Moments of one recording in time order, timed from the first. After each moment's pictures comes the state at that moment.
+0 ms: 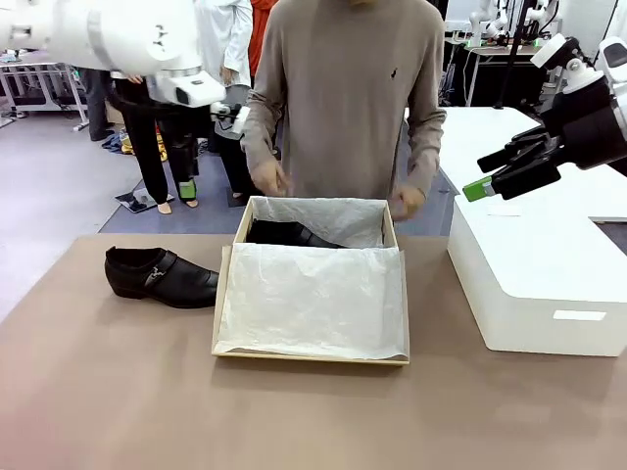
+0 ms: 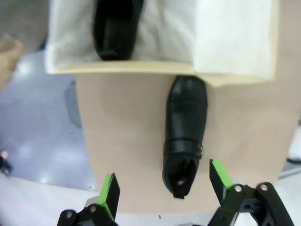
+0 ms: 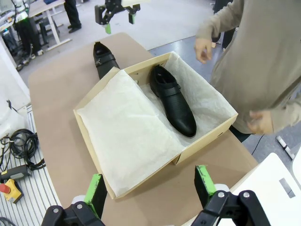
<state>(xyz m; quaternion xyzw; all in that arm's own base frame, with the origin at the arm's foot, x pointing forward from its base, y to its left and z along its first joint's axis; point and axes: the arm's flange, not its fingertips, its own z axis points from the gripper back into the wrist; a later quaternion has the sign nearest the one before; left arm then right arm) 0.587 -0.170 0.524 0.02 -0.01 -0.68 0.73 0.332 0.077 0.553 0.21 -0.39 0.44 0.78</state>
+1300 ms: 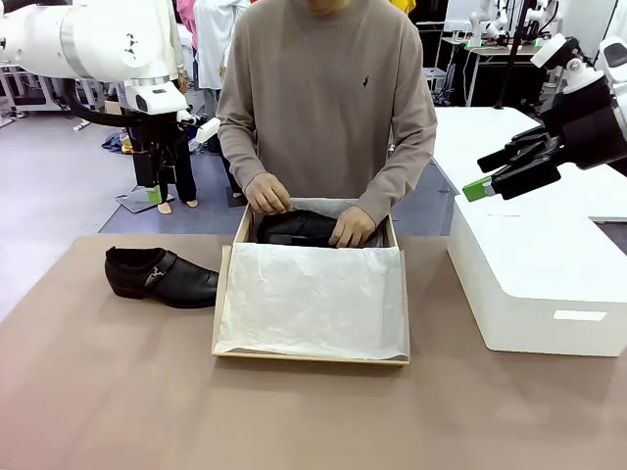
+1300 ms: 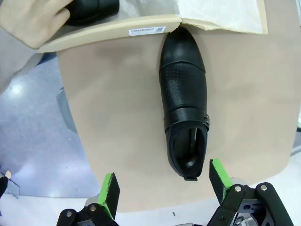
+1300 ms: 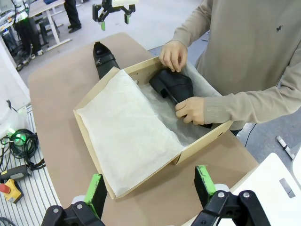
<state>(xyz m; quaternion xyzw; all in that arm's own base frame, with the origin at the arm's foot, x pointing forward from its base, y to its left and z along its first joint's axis) 0.603 -0.121 0.507 0.01 0.01 -0.73 0.69 0.332 0.077 0.553 0.21 -0.39 0.44 0.78</state>
